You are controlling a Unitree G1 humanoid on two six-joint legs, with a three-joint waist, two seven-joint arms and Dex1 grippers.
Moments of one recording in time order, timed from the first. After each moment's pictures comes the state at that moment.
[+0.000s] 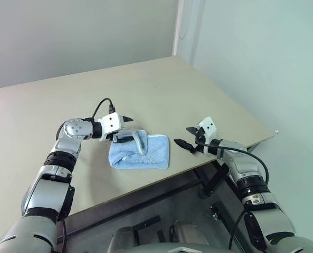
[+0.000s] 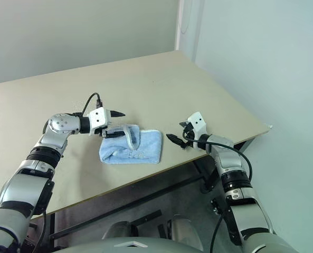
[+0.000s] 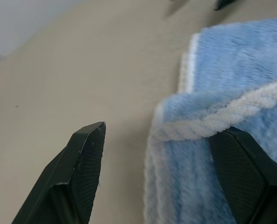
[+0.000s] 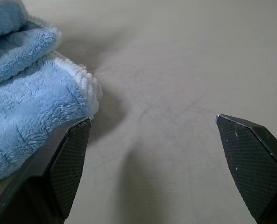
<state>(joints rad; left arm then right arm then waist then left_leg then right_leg) -0.77 0.52 -0.17 0.93 0.04 -0.53 -1.07 -0.49 -0.33 0.03 0.51 0.17 0.19 0.82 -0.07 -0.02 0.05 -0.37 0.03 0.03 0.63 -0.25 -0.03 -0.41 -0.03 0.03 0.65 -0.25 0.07</state>
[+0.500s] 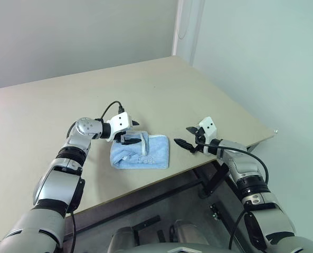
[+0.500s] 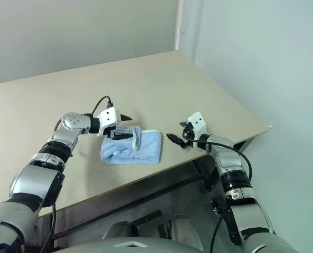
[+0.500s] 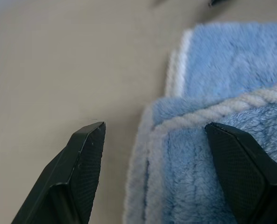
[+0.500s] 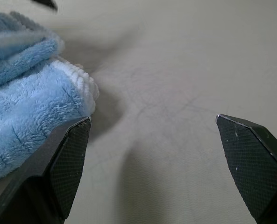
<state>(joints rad) -0.87 0.45 -0.22 1.10 0.09 -0.42 -1.20 -0.49 -0.33 0.03 0.51 0.17 0.19 0.81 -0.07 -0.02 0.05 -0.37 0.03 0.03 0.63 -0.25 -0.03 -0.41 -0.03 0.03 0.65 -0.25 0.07</state>
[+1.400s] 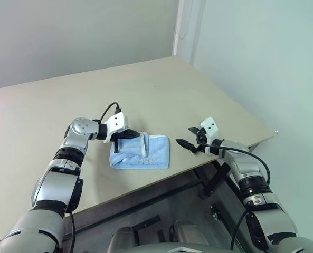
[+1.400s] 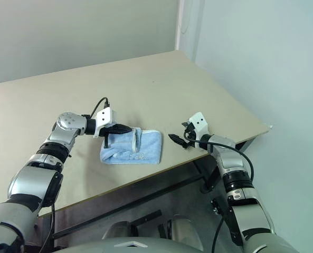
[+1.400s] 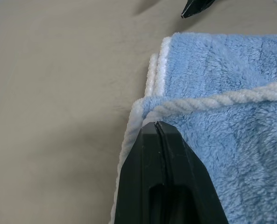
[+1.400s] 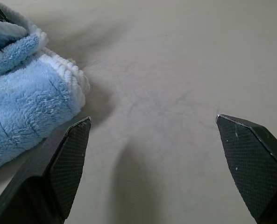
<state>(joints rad) -0.86 0.46 -0.15 1.08 0.04 -0.44 -1.26 -0.49 -0.35 0.03 0.51 0.16 0.19 0.80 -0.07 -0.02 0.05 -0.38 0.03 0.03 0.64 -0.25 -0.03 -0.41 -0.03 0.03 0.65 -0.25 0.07</state>
